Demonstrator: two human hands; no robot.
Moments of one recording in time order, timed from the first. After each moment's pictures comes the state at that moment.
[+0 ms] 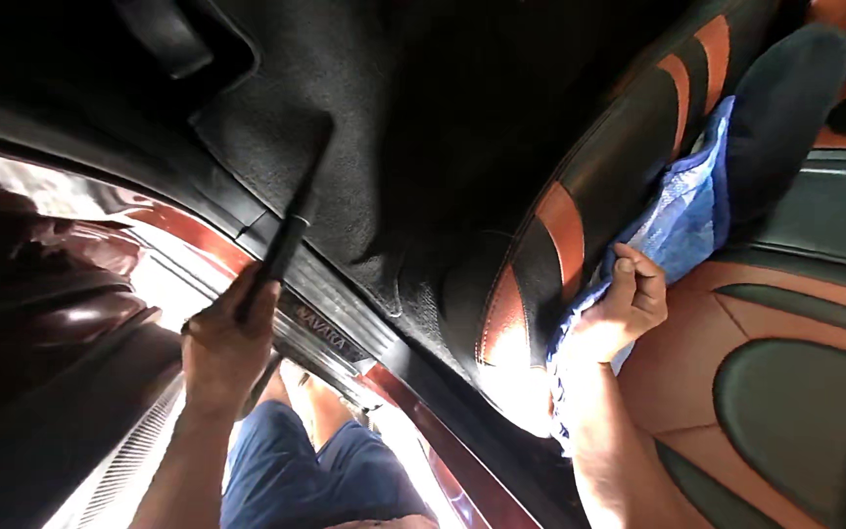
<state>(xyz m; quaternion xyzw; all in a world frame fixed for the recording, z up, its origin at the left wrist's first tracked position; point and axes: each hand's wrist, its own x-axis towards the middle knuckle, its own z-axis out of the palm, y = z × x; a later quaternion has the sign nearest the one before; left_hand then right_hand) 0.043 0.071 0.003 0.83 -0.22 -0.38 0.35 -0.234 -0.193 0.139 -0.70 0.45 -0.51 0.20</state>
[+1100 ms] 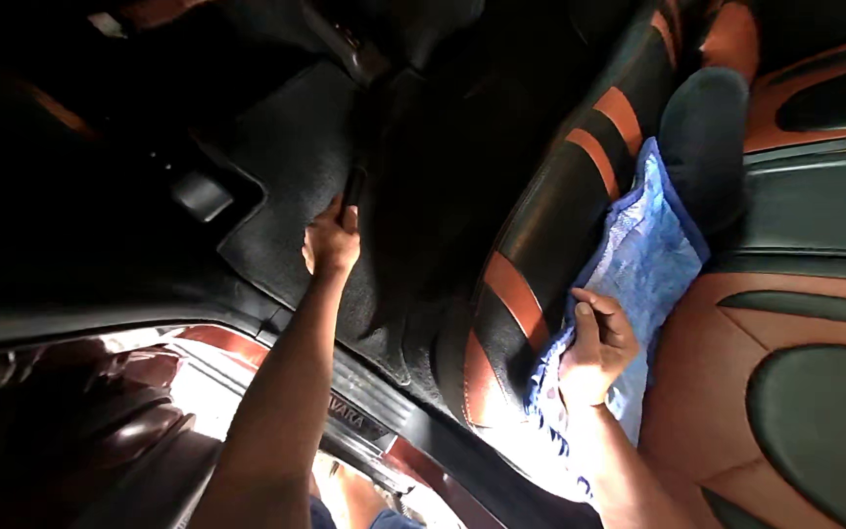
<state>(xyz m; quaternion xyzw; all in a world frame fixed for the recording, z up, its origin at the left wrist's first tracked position) 0.091 -0.193 -0.012 0.83 -0.31 -0.33 0.32 -0.239 -0.191 0.134 -0.69 0.44 -0.52 0.23</state>
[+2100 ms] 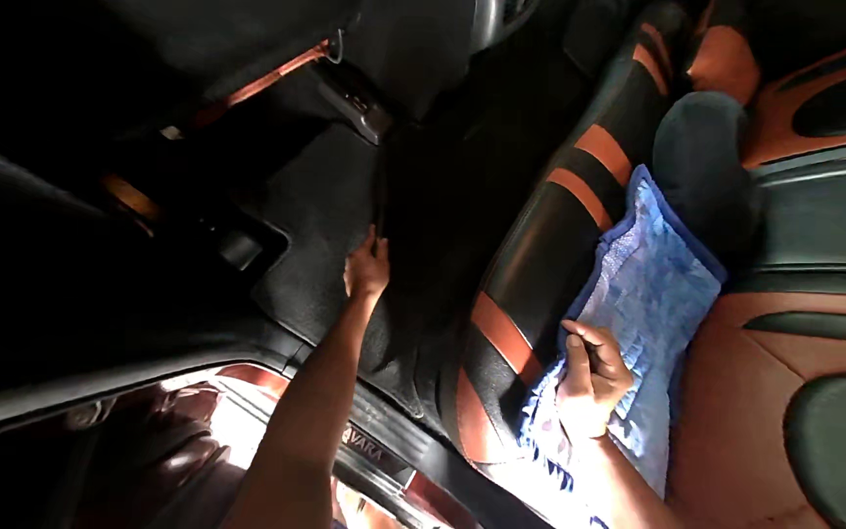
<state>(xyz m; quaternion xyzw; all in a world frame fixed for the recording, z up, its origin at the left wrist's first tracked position) 0.082 -0.233 -0.026 0.84 -0.30 -0.30 0.34 -0.243 -0.195 0.125 -0.71 0.44 -0.51 0.20</state>
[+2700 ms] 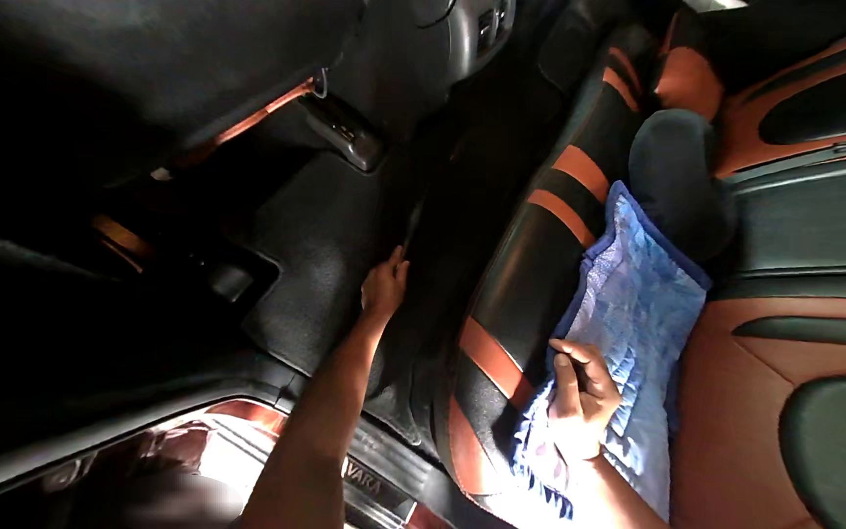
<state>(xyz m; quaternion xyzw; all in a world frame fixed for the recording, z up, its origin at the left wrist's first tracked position) 0.060 -0.266 -0.036 0.80 -0.41 -0.29 0.32 -0.241 -0.194 0.123 -0.71 0.45 -0.51 0.19</state>
